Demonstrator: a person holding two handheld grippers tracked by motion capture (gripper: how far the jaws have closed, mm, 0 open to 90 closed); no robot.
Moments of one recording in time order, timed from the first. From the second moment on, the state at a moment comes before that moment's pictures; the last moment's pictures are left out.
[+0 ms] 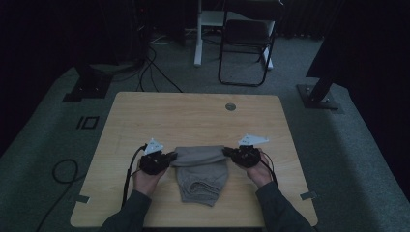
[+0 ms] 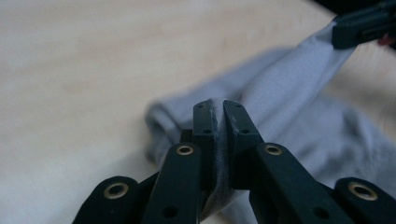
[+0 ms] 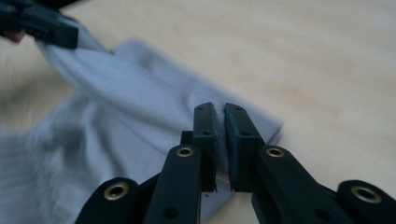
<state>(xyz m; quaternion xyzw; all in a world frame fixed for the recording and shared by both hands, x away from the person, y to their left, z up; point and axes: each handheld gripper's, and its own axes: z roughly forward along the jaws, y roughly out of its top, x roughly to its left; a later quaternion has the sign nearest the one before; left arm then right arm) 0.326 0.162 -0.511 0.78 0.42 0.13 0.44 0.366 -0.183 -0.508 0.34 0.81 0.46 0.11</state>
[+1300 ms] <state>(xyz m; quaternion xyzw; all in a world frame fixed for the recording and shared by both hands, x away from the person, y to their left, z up) 0.421 0.158 -0.550 0.76 0.49 0.18 0.39 0.447 -0.150 -0.549 0.41 0.81 0.39 0.14</state>
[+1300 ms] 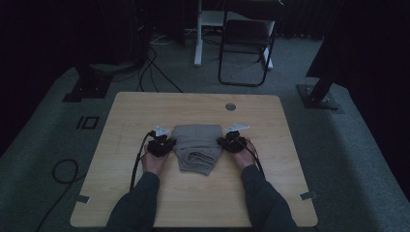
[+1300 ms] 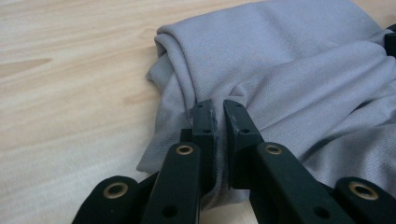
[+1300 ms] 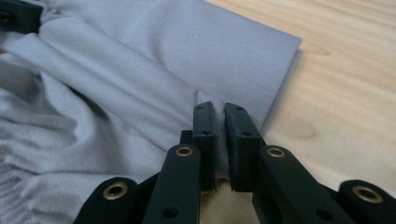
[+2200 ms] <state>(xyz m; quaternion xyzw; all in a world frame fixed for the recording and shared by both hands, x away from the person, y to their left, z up) 0.425 0.167 -0.480 0.71 0.48 0.21 0.47 0.454 -0.154 -0.492 0.40 0.78 0.43 0.21</state>
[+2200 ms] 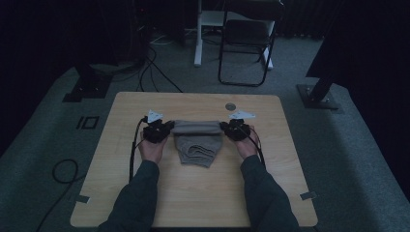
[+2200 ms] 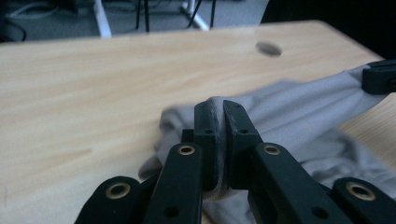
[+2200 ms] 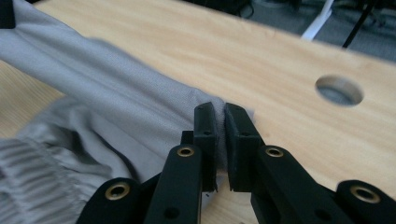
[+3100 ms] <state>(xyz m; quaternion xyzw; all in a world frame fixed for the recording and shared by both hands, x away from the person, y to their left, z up) 0.346 0.181 -0.475 0.73 0.42 0.17 0.51 0.373 -0.189 -0.480 0.34 0.78 0.49 0.20</state>
